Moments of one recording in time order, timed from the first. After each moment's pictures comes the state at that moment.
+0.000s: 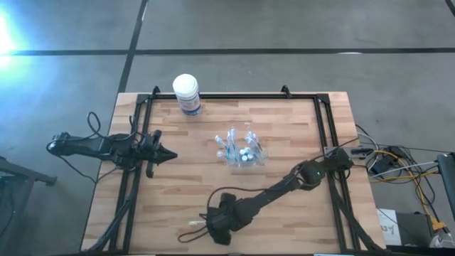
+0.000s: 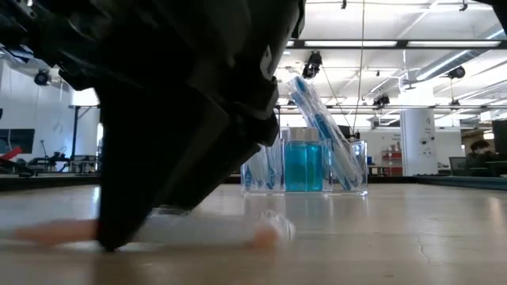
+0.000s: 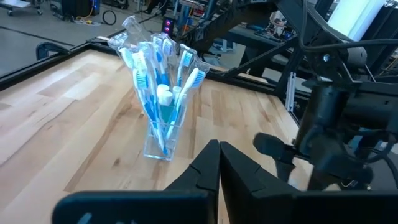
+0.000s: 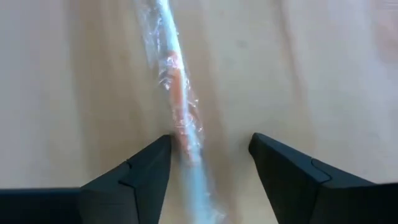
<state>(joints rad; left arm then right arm) -0.15 0.23 0.26 -0.24 -0.12 -0.30 0.46 2.53 2.11 -0.80 0.21 0.64</state>
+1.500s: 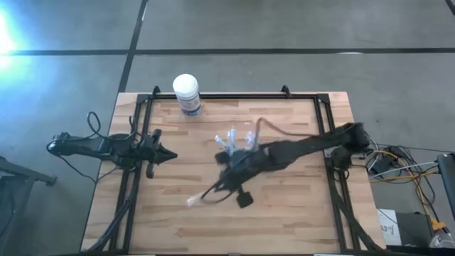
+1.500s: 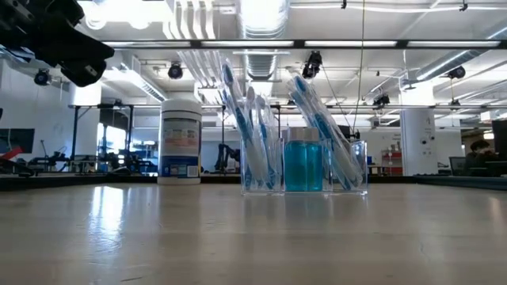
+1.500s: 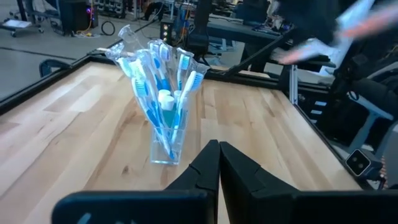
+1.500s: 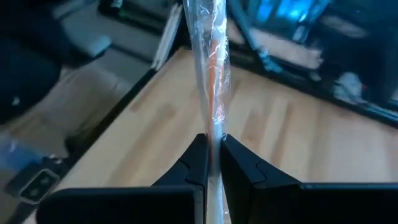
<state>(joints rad) -0.15 0.23 0.26 -0.24 -0.12 -0.20 0.23 1.84 1.66 -0.40 -0.15 -0.16</state>
